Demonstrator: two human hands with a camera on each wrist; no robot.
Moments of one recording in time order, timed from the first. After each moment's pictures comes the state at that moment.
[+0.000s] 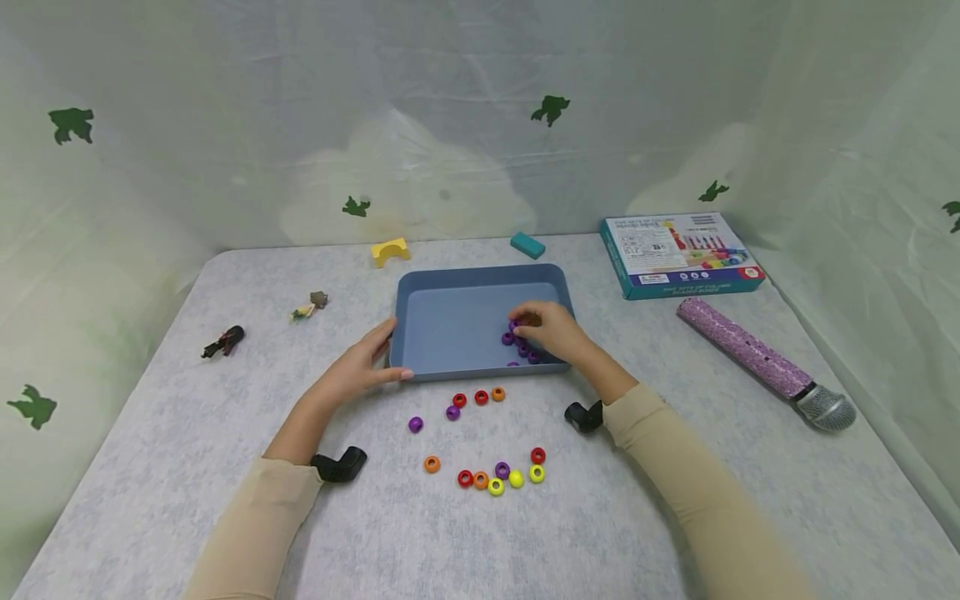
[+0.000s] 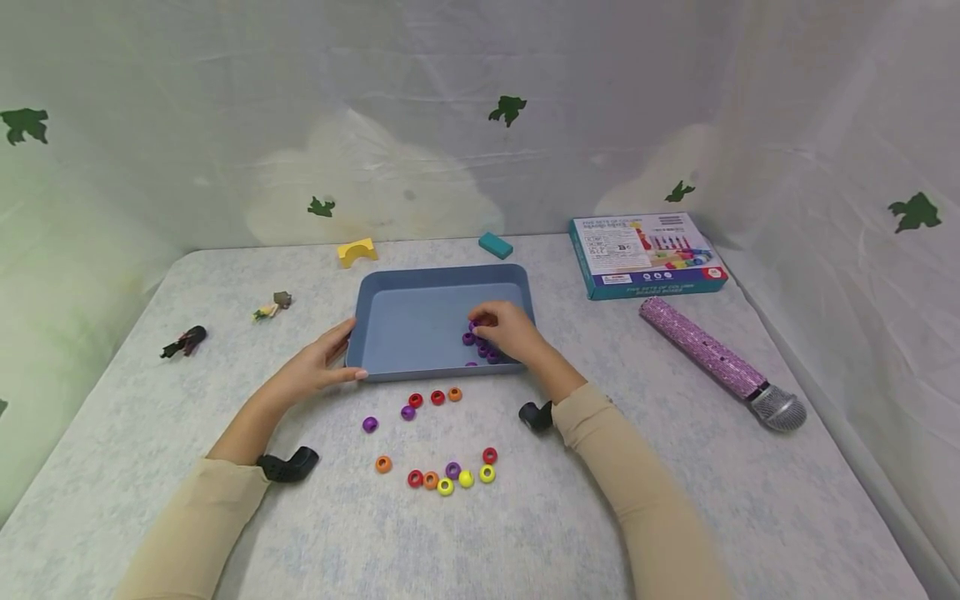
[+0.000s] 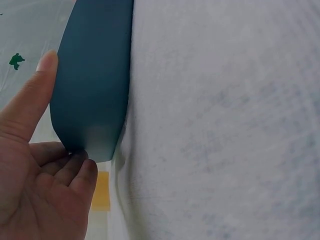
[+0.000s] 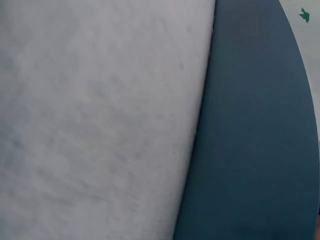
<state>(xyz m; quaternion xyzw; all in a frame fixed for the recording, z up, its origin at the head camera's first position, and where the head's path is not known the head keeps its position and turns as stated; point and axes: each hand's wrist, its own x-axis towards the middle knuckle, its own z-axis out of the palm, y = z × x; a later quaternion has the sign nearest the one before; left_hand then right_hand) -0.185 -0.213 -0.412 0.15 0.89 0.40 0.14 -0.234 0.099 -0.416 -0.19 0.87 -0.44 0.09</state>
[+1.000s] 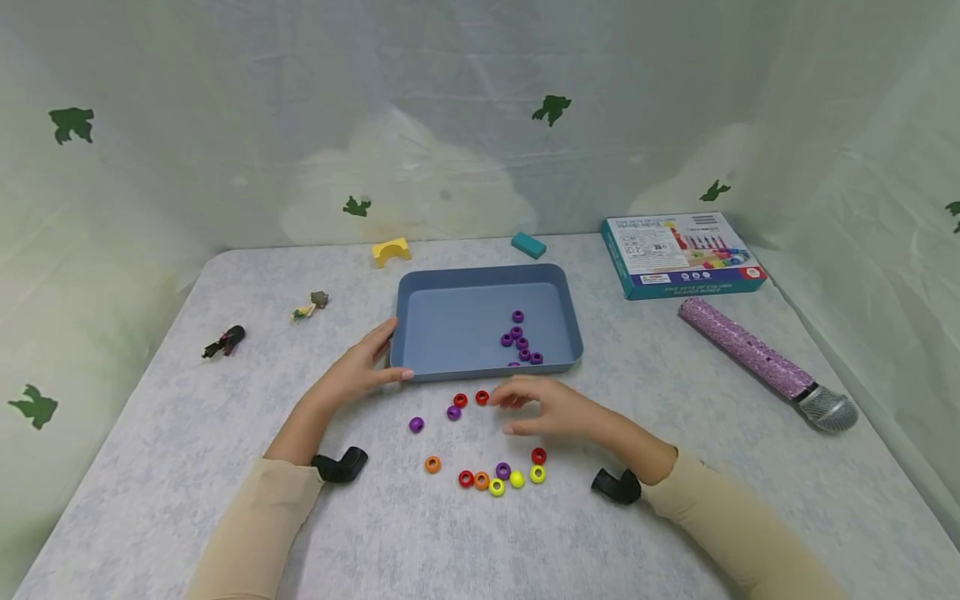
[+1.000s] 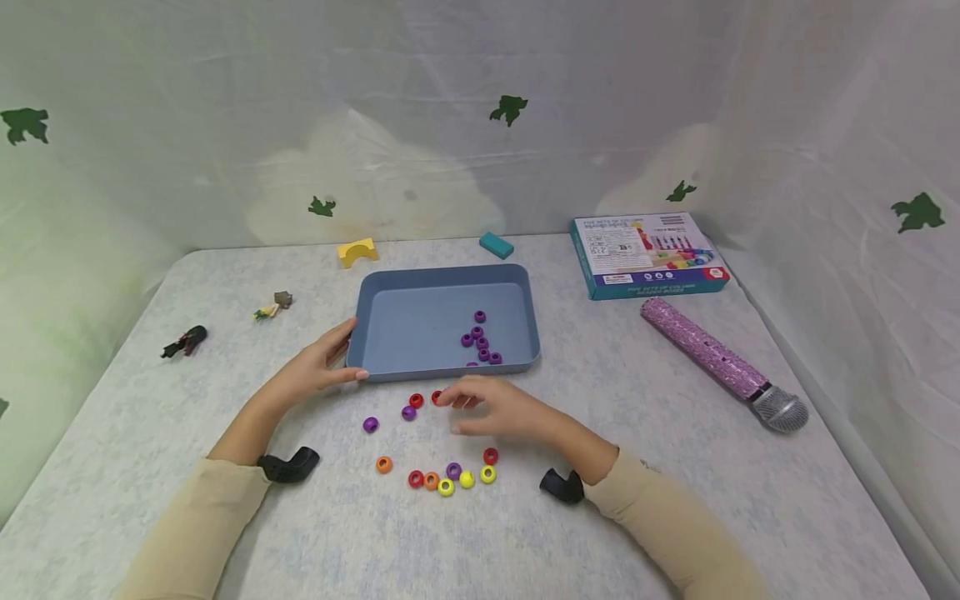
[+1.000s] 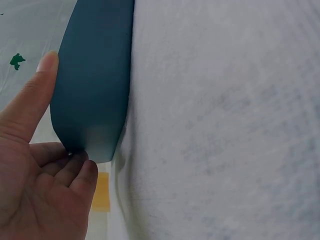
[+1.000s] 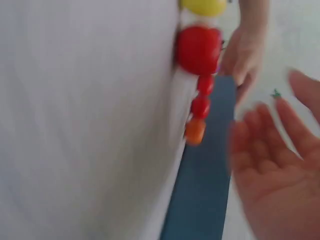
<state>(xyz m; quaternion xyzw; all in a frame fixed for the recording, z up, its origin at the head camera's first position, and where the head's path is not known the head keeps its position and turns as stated) -0.184 -0.213 -0.411 0.15 0.89 0.40 0.14 -0.140 0.098 -0.407 -0.42 0.77 -0.45 0.16</state>
